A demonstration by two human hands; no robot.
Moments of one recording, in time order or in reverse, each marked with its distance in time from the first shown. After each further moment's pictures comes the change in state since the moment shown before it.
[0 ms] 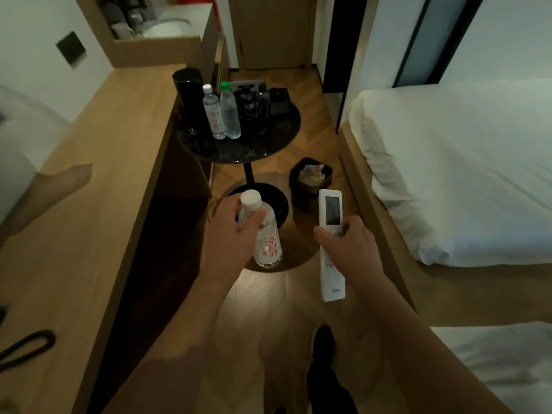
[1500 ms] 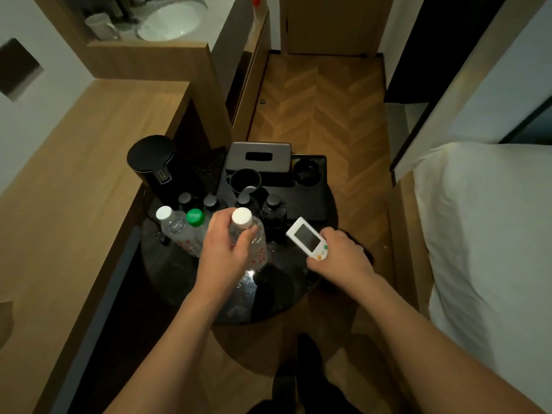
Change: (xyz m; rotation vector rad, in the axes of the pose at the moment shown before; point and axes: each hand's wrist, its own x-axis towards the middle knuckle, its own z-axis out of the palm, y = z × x) left_hand 0.606 -0.076 0.129 0.175 0.126 -0.155; right_hand 0.678 -0.146 0.108 -0.562 -0.512 -0.204
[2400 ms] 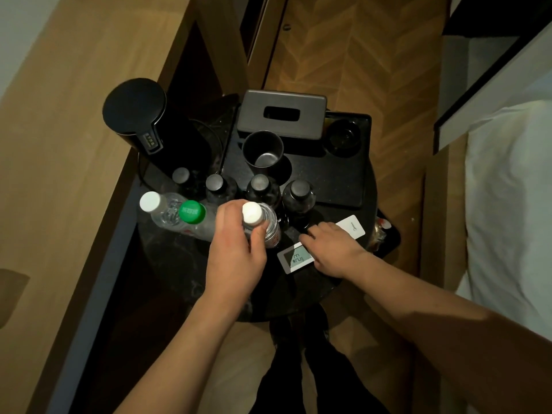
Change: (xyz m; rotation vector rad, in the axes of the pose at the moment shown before) left_hand 0.036 -0.057 0.032 0.205 0.052 -0.069; right_hand 0.121 0.008 0.086 -0.726 -0.305 -0.611
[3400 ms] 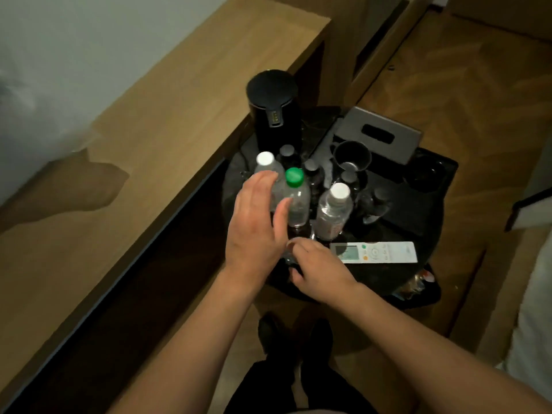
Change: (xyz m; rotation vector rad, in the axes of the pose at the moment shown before) left_hand -0.064 0.000 -0.085 0.202 0.422 0.072; right_hand -0.018 -0.143 -0.053 0.339 0.183 -0.281
